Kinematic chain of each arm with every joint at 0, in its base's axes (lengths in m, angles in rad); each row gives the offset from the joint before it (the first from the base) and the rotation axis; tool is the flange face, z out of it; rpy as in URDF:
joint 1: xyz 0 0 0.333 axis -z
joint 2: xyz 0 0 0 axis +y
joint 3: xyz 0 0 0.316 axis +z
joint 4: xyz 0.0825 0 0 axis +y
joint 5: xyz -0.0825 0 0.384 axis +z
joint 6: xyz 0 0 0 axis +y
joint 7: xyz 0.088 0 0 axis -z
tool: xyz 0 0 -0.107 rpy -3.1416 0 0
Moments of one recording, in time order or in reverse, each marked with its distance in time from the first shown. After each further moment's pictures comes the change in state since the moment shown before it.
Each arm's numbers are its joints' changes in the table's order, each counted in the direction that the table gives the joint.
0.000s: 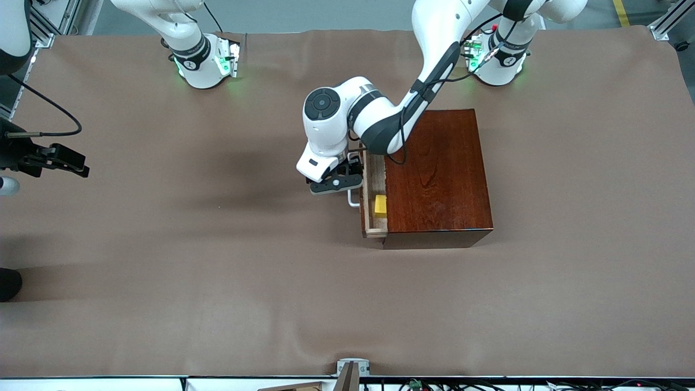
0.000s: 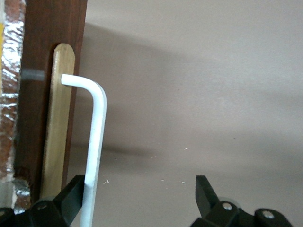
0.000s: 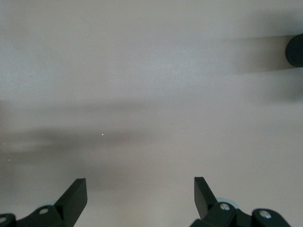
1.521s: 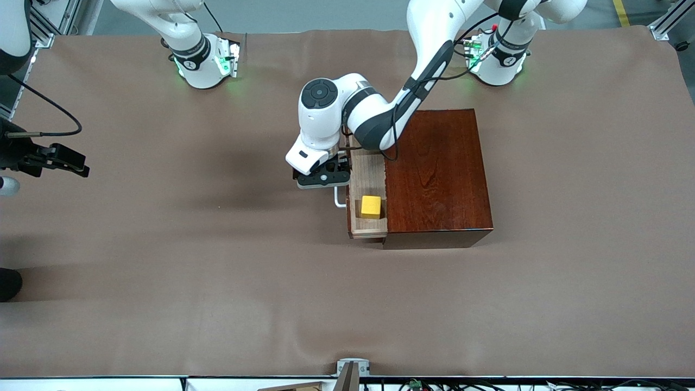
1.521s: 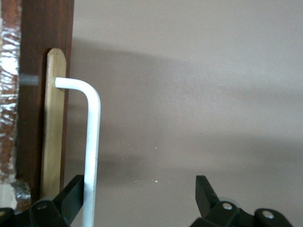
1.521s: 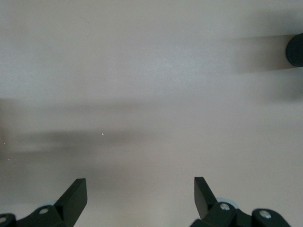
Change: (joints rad) left arm 0.022 0.006 -0.001 0.005 -0.001 -0.106 0.056; right arm 0.000 0.000 0.000 0.000 0.000 0.002 0.000
